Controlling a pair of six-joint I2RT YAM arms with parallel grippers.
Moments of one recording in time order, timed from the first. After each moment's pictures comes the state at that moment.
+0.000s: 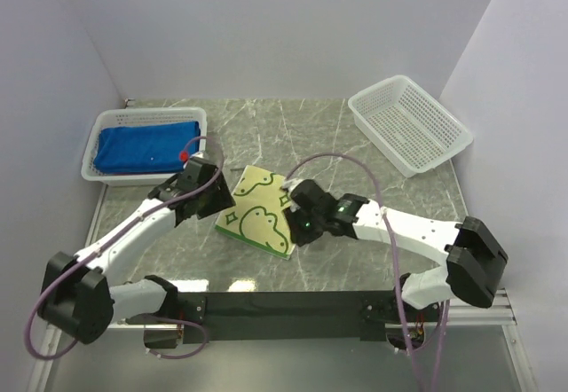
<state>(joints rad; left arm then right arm) -0.44 1.16 0.79 -0.54 -0.10 -0.78 0.99 1.39 0.95 -0.57 -0.01 0.39</state>
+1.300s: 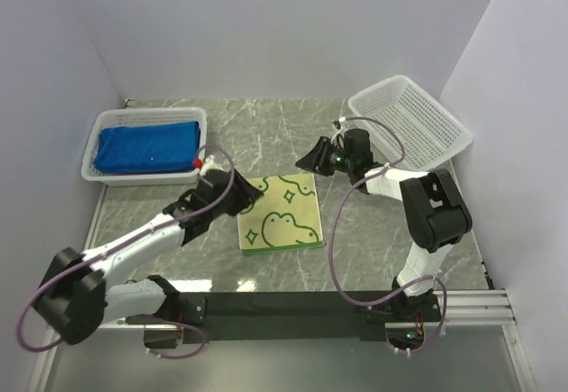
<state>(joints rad) -0.68 1.14 0.63 -0.09 -0.11 -1.11 0.33 1.77 0.92 0.37 -0.55 0.73</state>
